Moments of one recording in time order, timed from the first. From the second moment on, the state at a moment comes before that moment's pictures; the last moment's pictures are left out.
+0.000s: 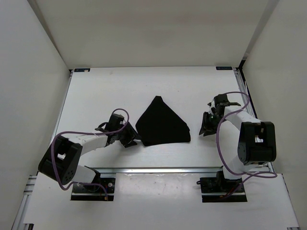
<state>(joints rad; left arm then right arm) -0.46 1.39 0.52 -0.07 0.29 -1.06 0.06 1.58 0.94 -0.73 -0.31 0.20</state>
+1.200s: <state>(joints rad) -0.47 1.41 0.54 0.00 0.27 -1.12 0.16 1.63 0.84 -0.50 -0.59 0.21</state>
